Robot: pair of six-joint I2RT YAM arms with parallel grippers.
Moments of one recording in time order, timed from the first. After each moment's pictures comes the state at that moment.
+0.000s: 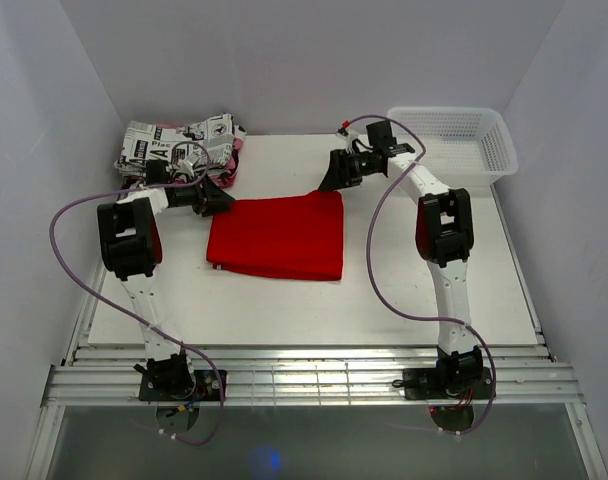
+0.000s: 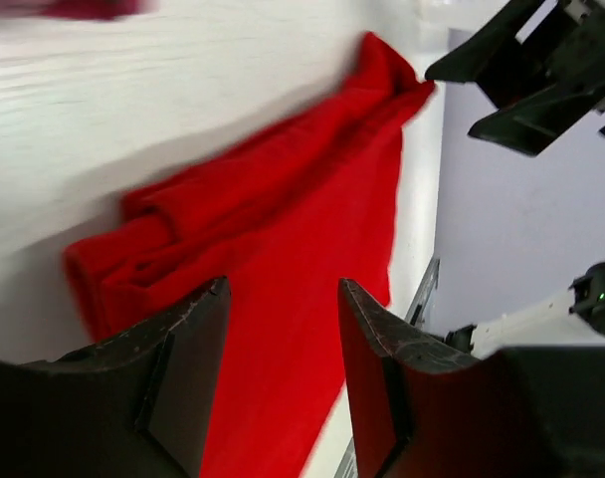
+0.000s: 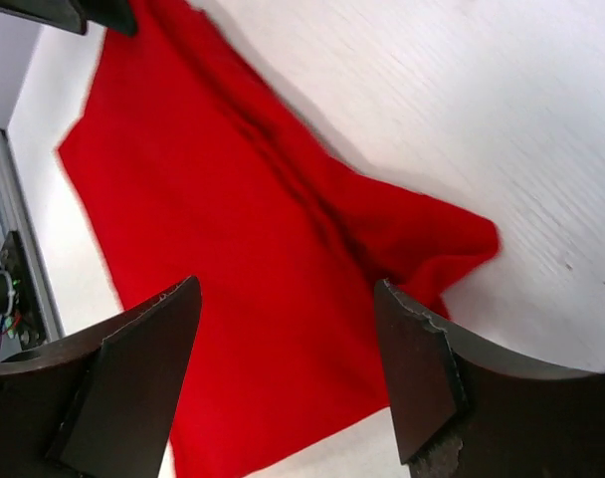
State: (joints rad) left arm 0.17 2.14 1.50 -0.29 1.10 -0.31; right arm 0.30 2.35 2.08 -0.55 -0.90 0.00
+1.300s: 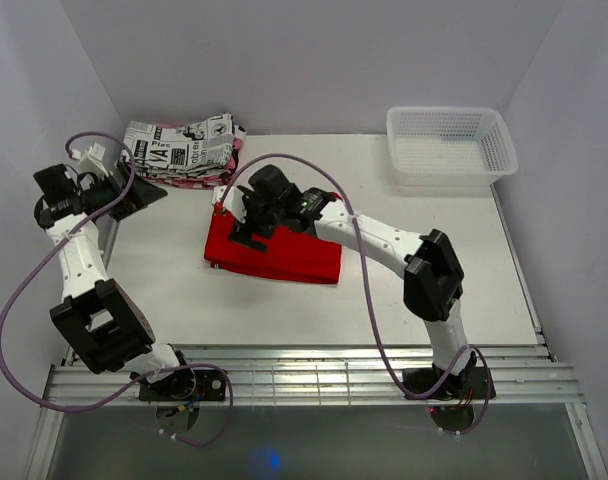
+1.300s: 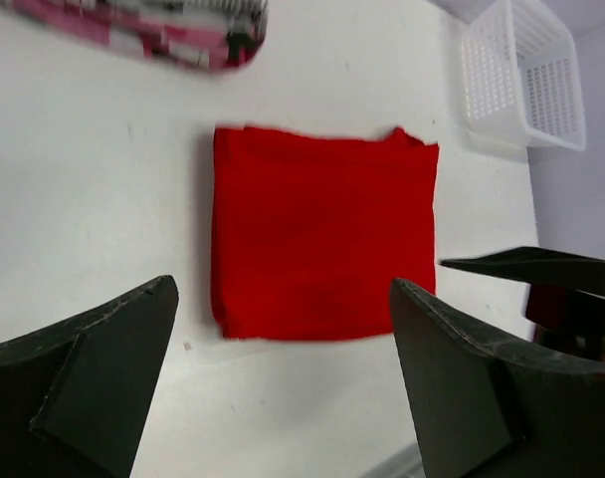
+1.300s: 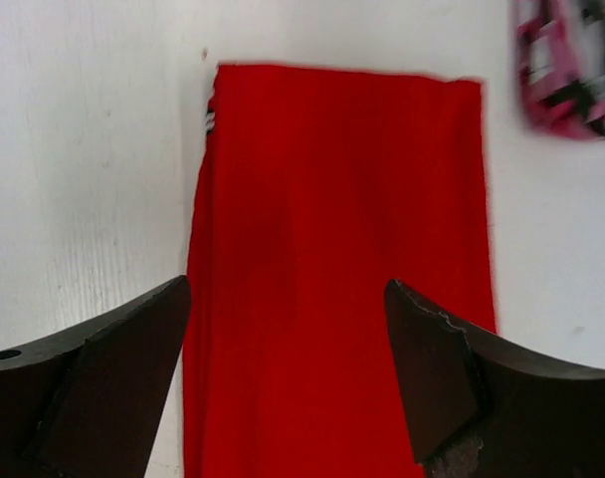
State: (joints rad) left arm 0.53 1.47 1.37 -0.56 0.91 -0.09; right arm 0.95 1.98 1.86 -0.48 -0.27 -0.54
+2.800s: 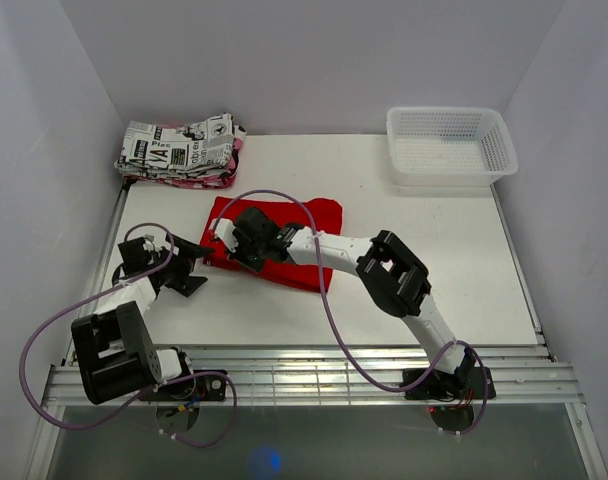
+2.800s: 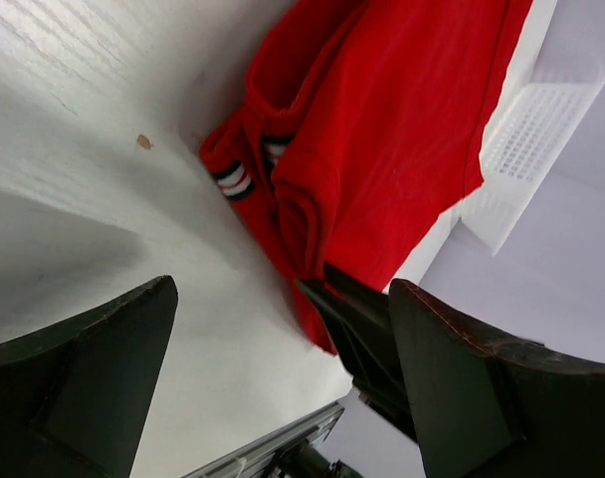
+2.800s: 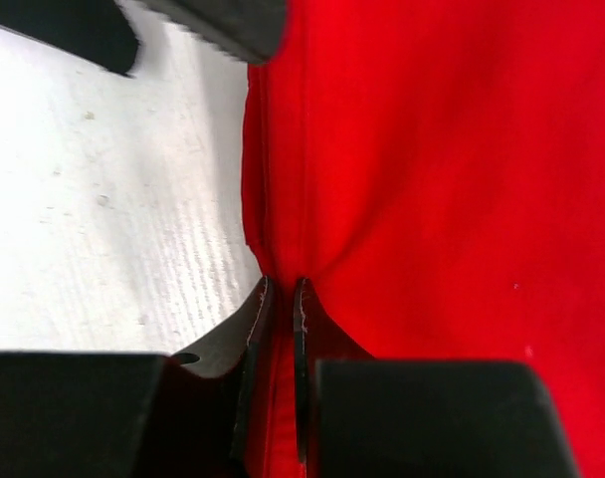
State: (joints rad) left arm 0.35 1.26 0.48 -0.11 0.65 -0.87; right arm 1.04 2.24 1.74 -0.29 -0.17 -0.29
